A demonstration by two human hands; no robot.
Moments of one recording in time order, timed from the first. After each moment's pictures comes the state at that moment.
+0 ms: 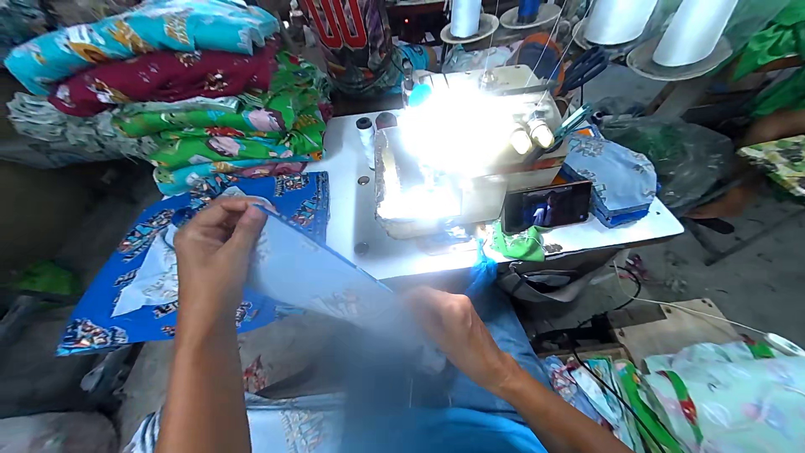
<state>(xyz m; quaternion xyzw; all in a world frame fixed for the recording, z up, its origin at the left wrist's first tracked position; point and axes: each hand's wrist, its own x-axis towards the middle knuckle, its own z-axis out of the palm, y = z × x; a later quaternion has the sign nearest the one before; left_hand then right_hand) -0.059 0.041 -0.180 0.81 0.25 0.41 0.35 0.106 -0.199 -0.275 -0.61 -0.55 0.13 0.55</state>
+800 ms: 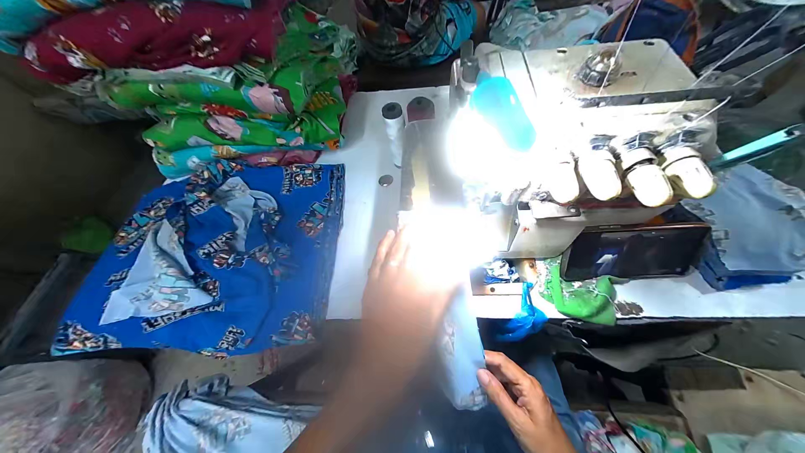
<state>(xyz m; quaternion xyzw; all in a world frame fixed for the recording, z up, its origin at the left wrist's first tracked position) 0.064 -0.034 -0.248 0.94 0.23 0.26 0.03 0.135 -0.239 -0.339 -0.61 -0.36 0.35 0.61</state>
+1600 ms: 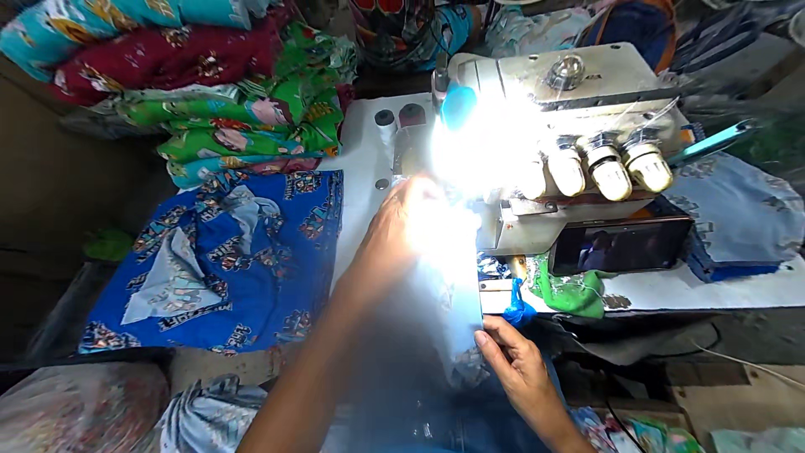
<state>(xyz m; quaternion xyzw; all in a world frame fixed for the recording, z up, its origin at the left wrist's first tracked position) 0.106 0.021 -0.217 0.94 0.16 0.23 0.19 0.157 -0.213 -0.321 -0.61 -0.38 0.26 0.64</state>
